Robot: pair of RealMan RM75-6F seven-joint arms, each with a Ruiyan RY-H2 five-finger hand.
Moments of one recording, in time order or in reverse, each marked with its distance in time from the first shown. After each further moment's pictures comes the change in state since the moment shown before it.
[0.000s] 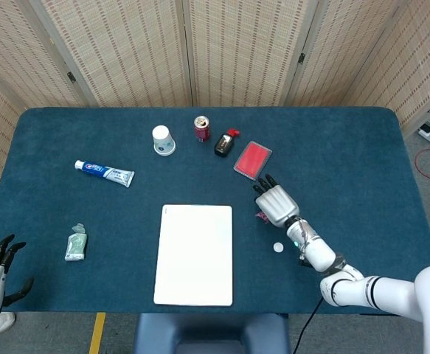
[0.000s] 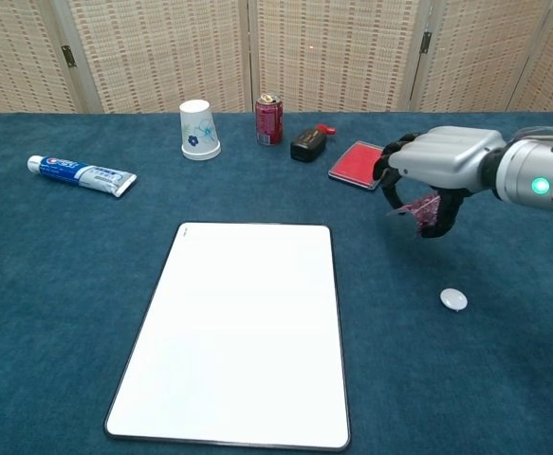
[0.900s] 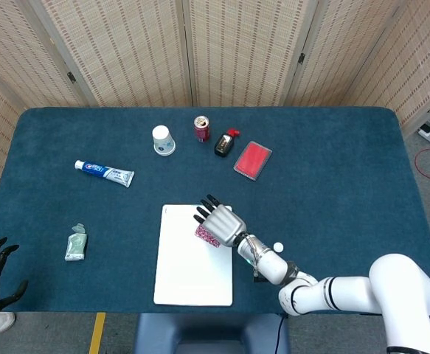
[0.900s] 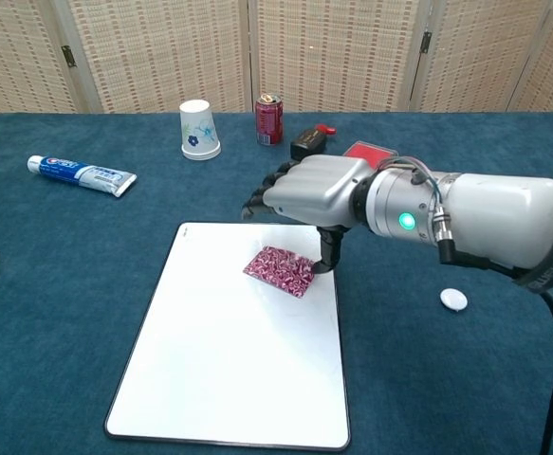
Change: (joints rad) left arm 0.019 0.012 0.006 0.008 0.004 0.016 -0.024; right arm 0.159 -0.155 0.043 -0.077 0.088 -0.028 -0.190
